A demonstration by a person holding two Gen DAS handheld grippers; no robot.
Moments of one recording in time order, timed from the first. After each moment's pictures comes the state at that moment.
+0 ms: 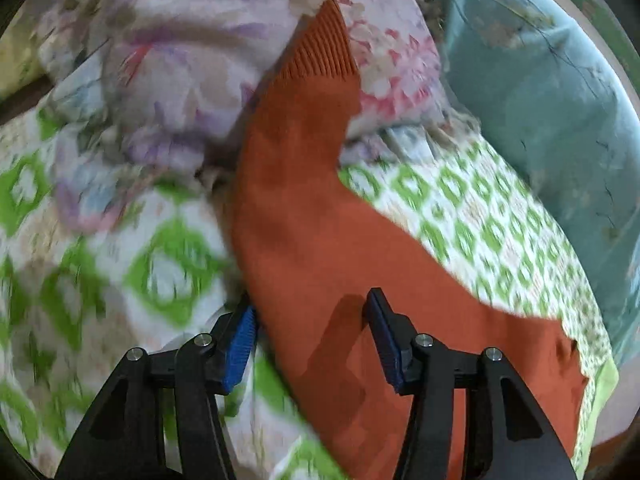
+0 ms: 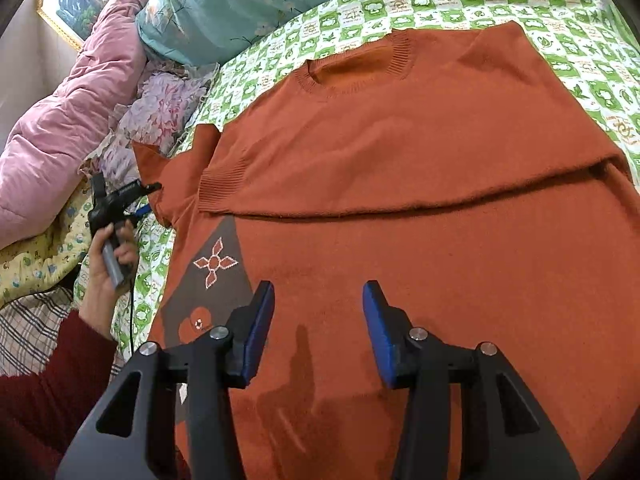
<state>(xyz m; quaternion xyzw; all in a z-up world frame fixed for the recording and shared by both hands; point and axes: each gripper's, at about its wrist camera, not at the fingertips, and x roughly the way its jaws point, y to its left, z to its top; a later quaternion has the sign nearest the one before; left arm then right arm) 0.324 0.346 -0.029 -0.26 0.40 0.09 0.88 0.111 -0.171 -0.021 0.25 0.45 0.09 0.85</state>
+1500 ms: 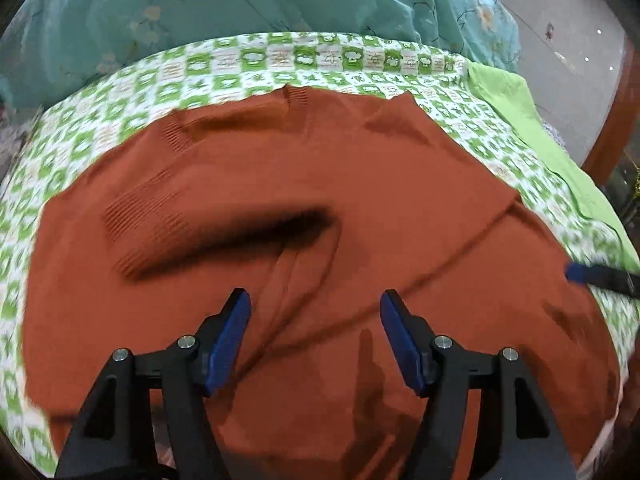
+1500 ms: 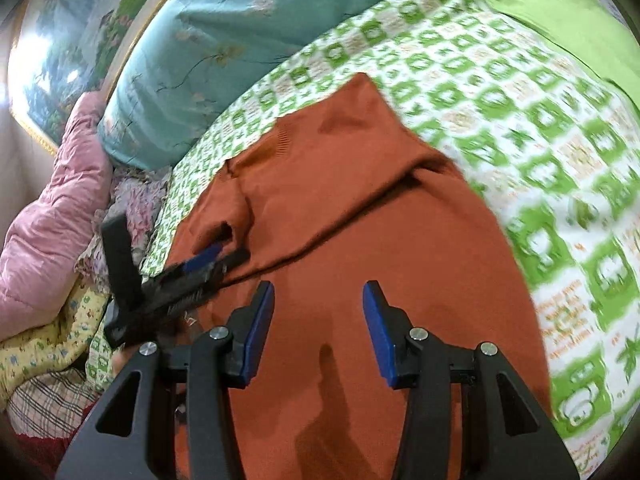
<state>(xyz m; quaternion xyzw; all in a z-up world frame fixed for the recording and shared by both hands) 0.213 -0.069 -0.024 0.07 0.43 -0.25 0.86 0.042 -0.267 -0.005 0.33 0.36 -0.01 0.87</state>
